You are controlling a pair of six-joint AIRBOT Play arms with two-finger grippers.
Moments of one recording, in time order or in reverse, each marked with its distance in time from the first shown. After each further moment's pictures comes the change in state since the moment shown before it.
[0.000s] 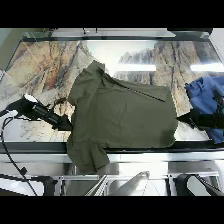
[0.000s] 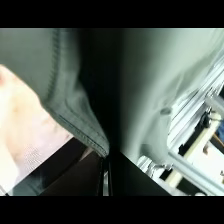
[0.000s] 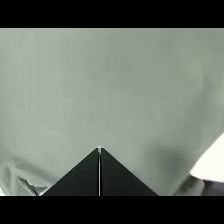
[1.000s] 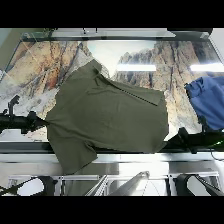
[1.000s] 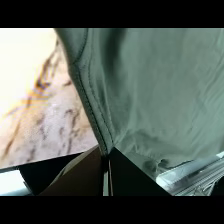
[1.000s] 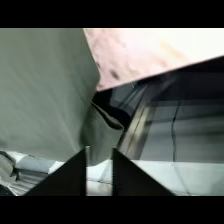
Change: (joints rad) left arm 0.396 0.344 -0.185 -0.005 0.152 -0.069; right arm 0.024 -0.002 -0.237 -0.174 0.019 0.264
